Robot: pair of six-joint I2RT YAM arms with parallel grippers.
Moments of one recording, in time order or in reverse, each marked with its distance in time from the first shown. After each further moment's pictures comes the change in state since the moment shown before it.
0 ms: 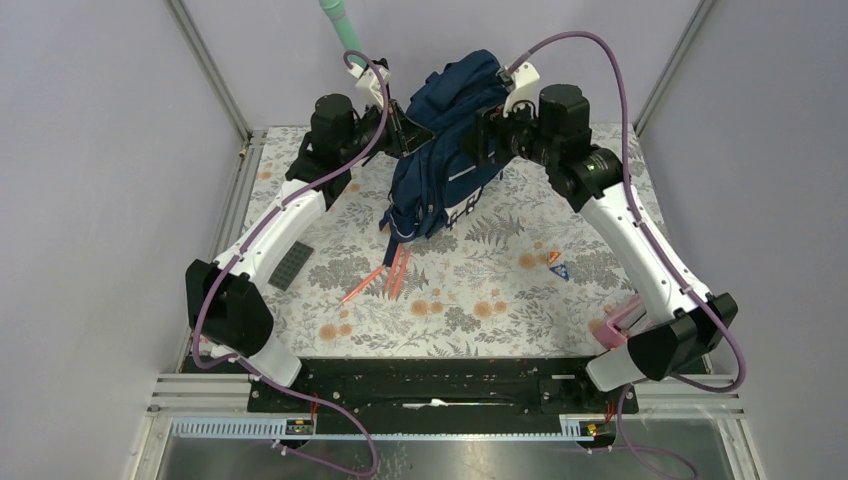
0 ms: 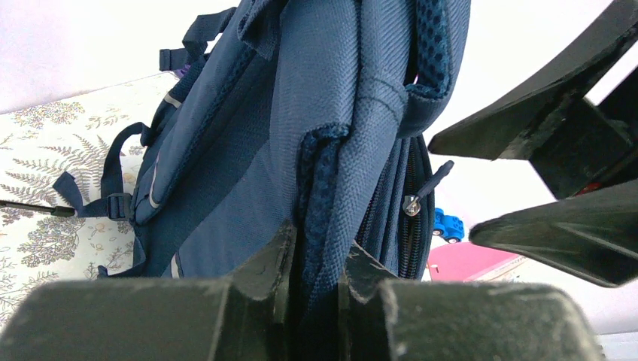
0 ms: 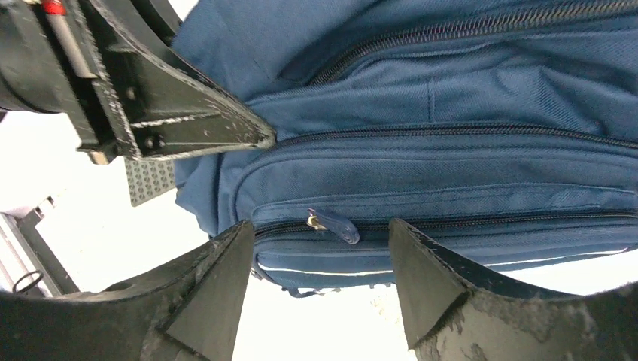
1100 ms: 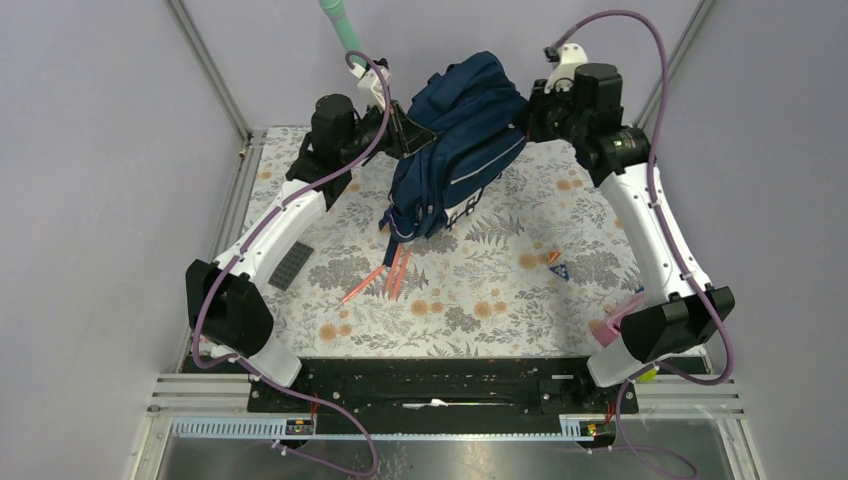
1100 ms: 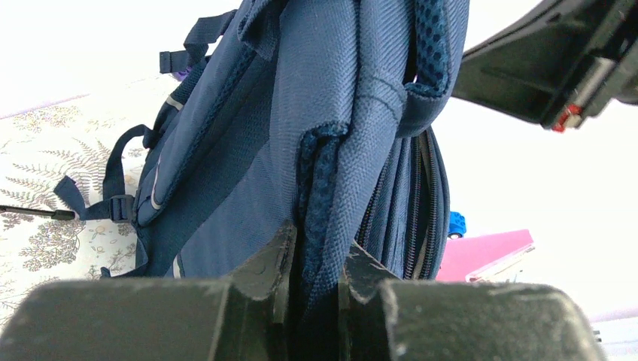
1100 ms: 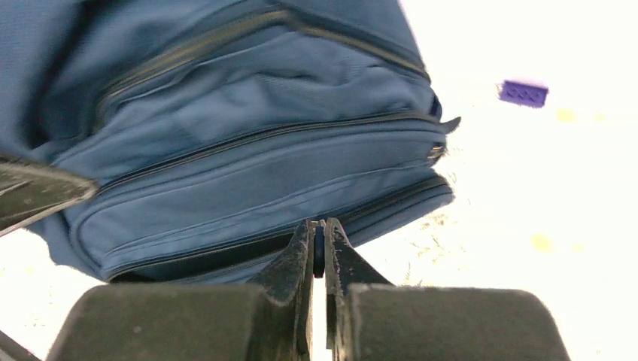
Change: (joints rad) left arm -0.001 0.000 0.000 0.000 0.005 0.017; right arm -0.159 0.087 0.133 -0.135 0.089 0.047
